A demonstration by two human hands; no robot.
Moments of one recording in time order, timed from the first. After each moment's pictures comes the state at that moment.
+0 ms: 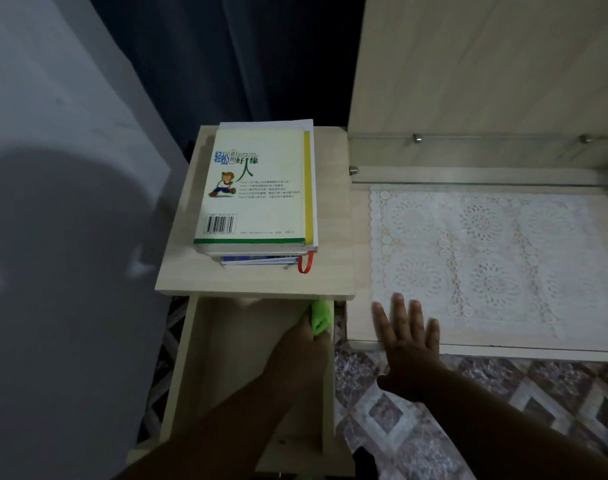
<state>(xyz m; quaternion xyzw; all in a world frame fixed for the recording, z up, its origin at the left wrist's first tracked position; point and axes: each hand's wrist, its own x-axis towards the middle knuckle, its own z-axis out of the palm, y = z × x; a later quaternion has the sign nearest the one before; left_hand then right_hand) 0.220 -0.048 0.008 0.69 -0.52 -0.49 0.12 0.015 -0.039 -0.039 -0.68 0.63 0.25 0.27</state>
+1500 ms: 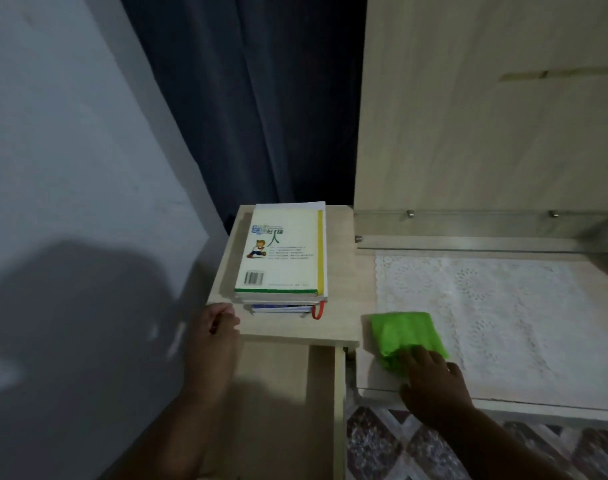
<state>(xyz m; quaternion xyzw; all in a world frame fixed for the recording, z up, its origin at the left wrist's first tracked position) 0.321 -0.068 0.112 0.72 -0.34 -0.33 0.51 0.000 -0.048 0.016 -0.69 0.69 0.14 0.18</state>
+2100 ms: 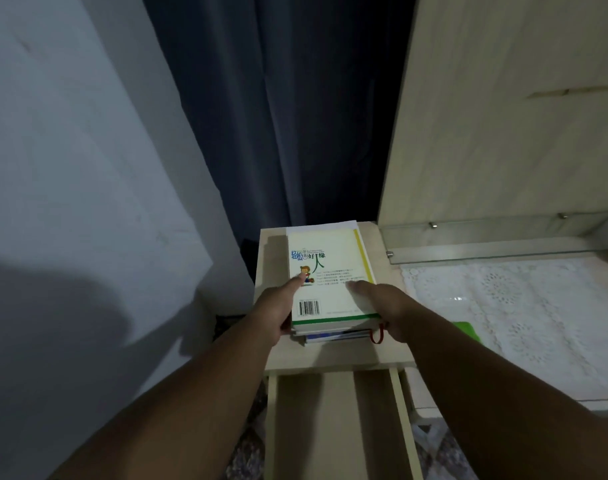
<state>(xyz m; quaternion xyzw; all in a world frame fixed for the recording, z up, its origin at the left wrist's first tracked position) 0.357 -0.197 0.132 0.67 -0.32 -0.62 0.25 0.151 -0.188 0.094 -0.34 0.65 -0.30 0.61</state>
